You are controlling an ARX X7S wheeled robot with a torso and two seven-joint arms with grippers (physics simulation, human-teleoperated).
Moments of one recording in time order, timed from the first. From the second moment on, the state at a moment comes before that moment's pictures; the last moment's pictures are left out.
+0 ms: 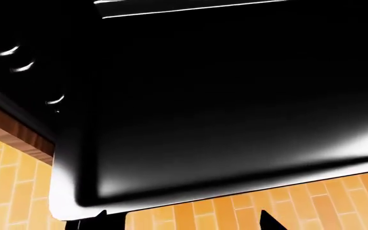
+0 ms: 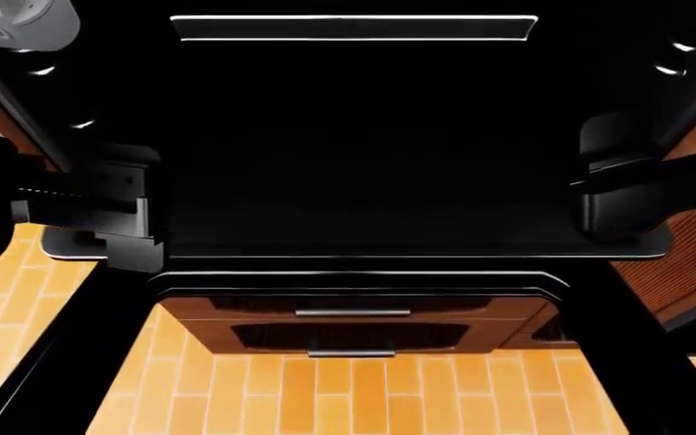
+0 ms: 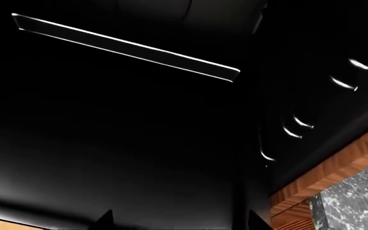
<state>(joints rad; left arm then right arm) -1.94 -1.06 1.07 0.49 -2.74 -0.76 -1.45 2.04 1.07 -1.06 -0.49 2.59 0.90 1.44</state>
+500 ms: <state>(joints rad) -1.93 -1.03 1.09 0.47 -2.71 -0.75 -1.43 2.02 1.05 -1.07 -0.49 2.56 0.89 1.41</state>
